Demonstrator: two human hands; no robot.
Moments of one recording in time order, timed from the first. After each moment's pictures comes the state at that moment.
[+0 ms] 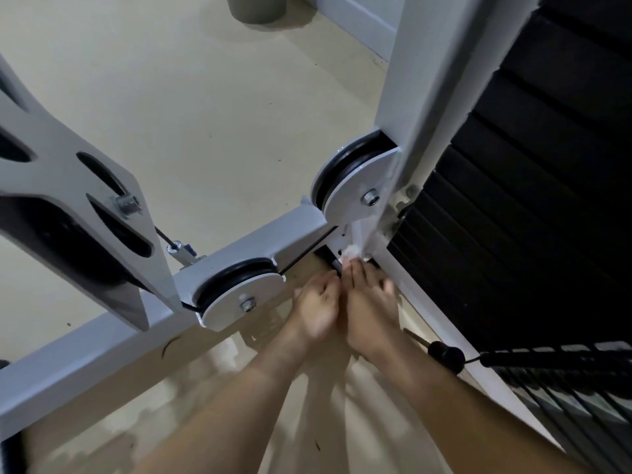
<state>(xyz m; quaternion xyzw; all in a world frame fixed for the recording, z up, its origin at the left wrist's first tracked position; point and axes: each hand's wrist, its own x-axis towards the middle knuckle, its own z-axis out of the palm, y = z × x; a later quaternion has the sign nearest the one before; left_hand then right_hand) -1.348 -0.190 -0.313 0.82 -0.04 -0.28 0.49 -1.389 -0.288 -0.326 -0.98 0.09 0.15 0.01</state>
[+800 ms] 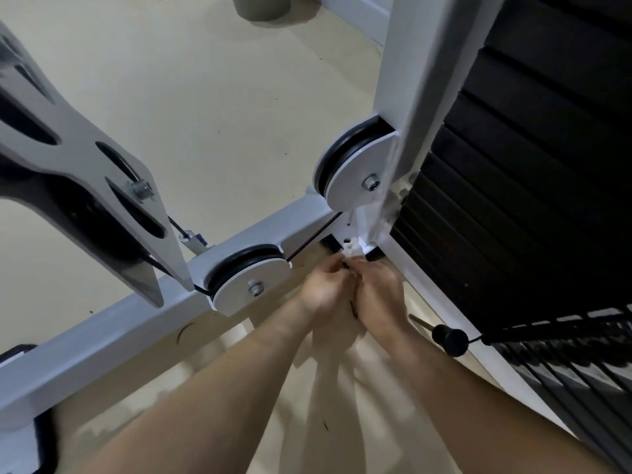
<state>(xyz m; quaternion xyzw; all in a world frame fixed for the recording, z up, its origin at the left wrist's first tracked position) -1.343 -0.195 -0.295 0.75 0.00 -0.35 0.56 -1.394 -0.285 -0.323 -0.82 0.34 0.00 0.46</state>
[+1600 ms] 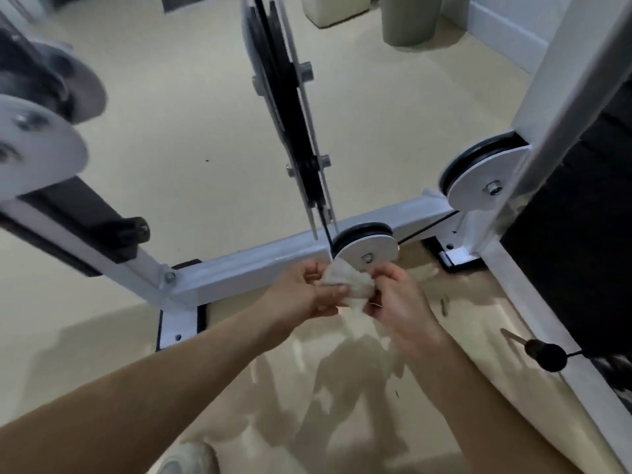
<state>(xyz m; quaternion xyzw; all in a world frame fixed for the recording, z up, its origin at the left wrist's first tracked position) -1.416 -0.030 -0.182 0.74 0.12 -0.27 0.61 -1.422 -0.187 -0.230 -0.59 0.23 0.15 0.76</state>
